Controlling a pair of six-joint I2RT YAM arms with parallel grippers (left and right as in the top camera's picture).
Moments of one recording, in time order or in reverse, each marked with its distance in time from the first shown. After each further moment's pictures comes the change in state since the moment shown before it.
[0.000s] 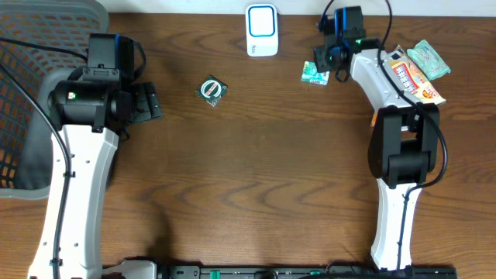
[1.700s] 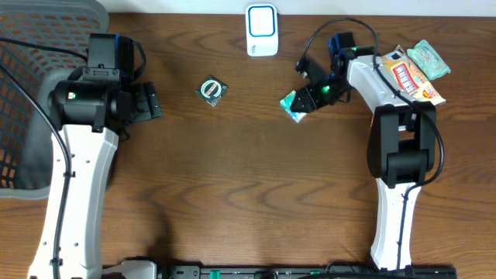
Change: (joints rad) left arm 0.000 0.000 0.000 0.000 0.000 0.000; right arm 0.003 0.008 -0.055 -0.439 -0.515 -0.307
